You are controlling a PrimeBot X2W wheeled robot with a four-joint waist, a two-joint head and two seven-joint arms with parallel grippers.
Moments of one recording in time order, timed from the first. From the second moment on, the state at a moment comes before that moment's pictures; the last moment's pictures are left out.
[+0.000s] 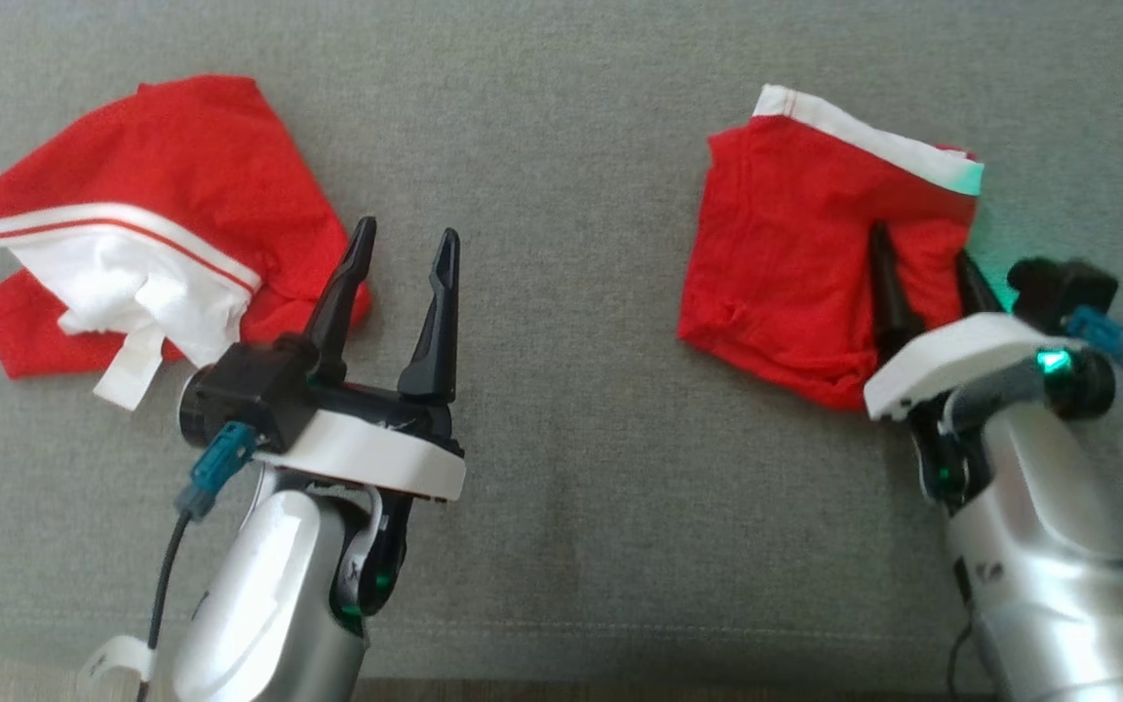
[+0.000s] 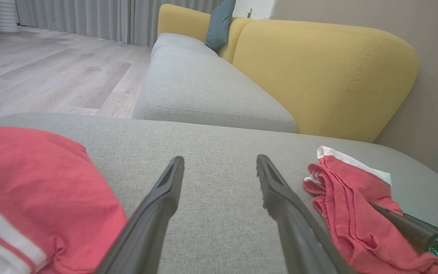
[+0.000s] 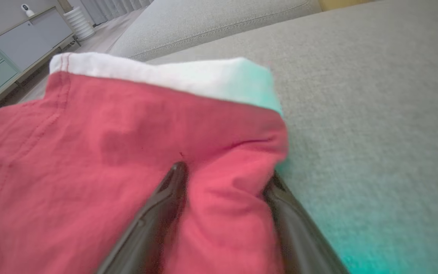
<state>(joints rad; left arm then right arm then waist) -0.28 0.04 -0.35 0.12 -0.28 0.02 -0.26 -0.49 -0.06 0.03 0.68 0.28 0.12 -0.11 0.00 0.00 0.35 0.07</state>
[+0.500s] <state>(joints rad) -0.28 0.04 -0.34 0.12 -0.27 0.01 -0.26 -0.56 -0.14 0.02 0.64 -0.09 0.12 -0.13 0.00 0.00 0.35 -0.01</state>
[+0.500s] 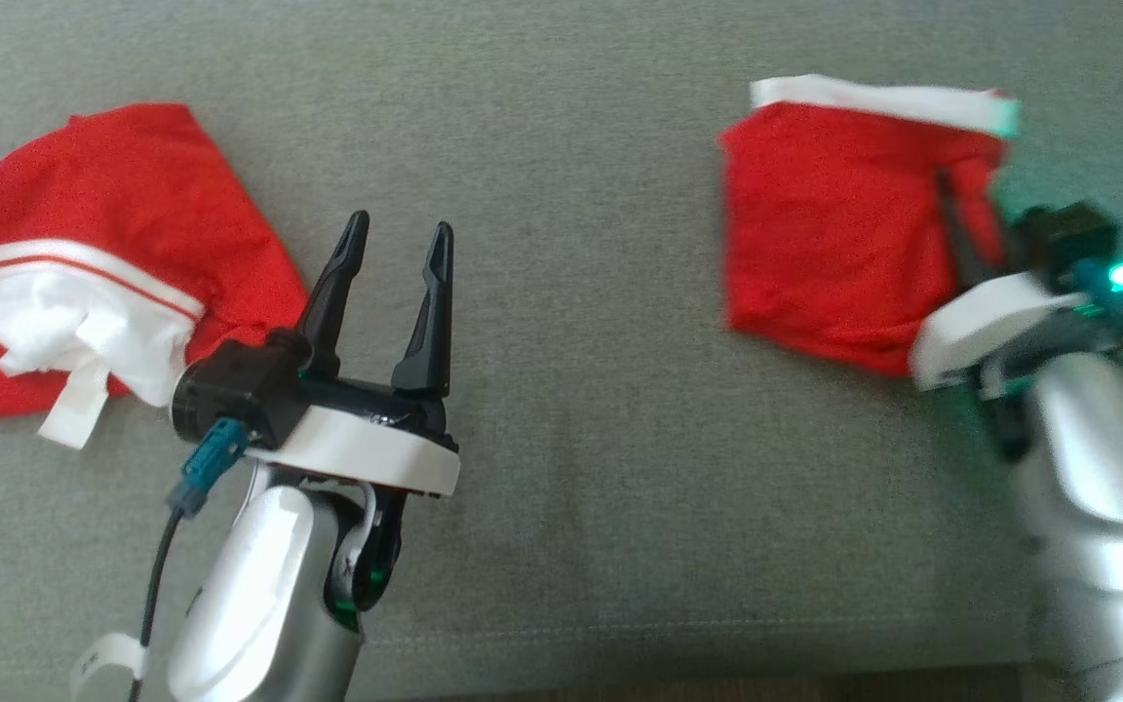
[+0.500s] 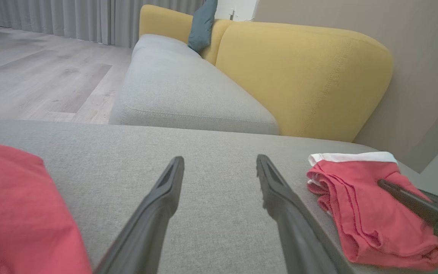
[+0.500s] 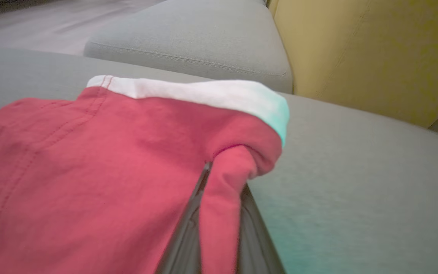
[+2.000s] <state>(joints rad) -0.30 0.04 -0.31 0.11 -0.26 -0.02 -0.26 -0.61 -0.46 -0.23 0.49 -0.11 0.12 0.01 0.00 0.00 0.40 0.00</state>
